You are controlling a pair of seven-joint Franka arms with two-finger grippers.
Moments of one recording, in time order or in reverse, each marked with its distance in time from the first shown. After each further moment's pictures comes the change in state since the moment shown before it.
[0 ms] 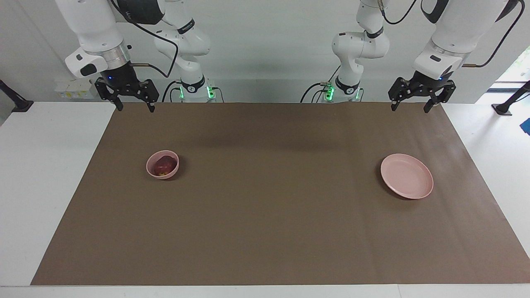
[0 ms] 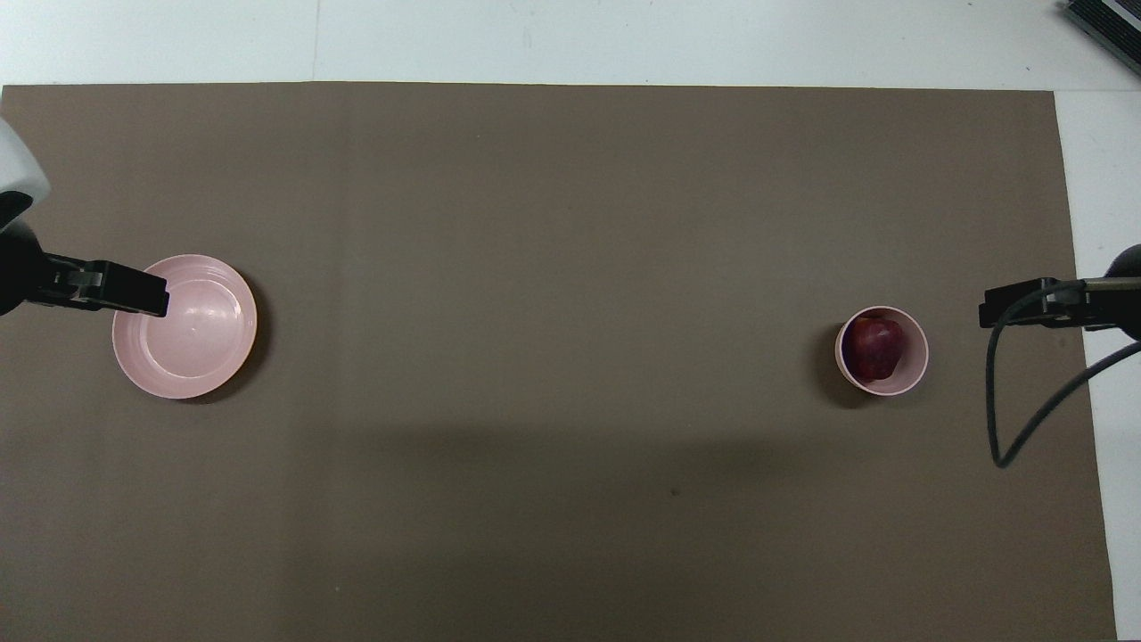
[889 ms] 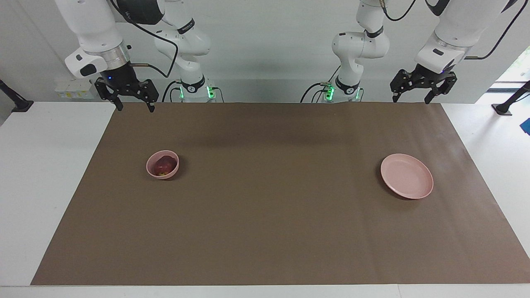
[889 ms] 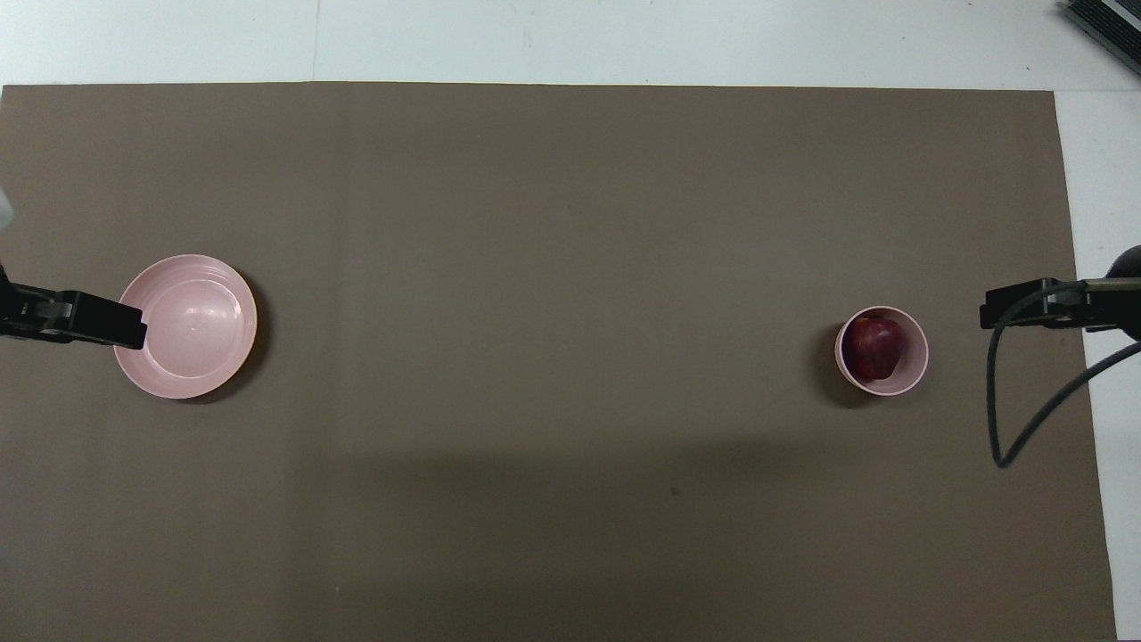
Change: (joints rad) left arm 0.002 -0.039 0.003 0.001 0.000 -0.087 0.000; right arm 0.000 0.000 -0.002 0.000 0.000 -0.003 0.000
